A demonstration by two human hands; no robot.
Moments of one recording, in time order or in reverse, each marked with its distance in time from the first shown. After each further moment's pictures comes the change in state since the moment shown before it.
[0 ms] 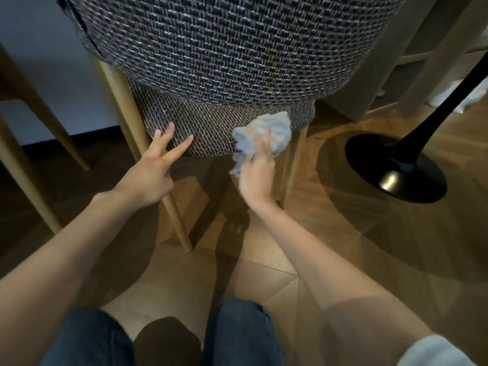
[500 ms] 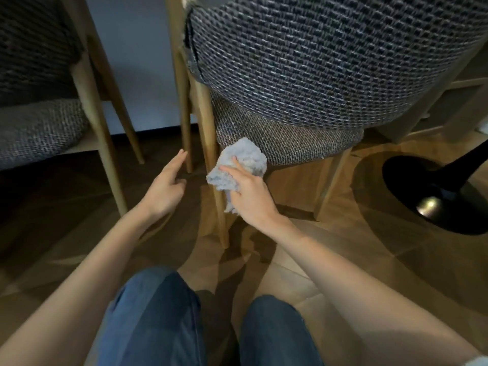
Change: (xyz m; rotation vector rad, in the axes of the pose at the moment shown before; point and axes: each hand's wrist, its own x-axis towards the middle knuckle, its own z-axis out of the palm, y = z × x) left_hand -0.073 -0.053 -0.037 -0.426 0.202 -0.280; right_hand -0.052 -0.083 0.036 -0.103 -0.643 -0.237
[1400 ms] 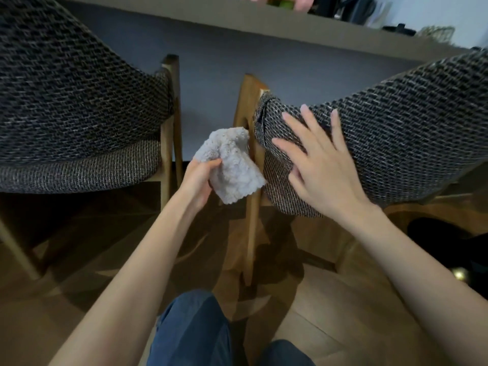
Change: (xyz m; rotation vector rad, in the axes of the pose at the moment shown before) left_hand 0.030 0.061 -0.081 -1.026 0.246 -0.137; right_hand 0.047 -0.107 -0.128 -1.012 0.344 -0.579
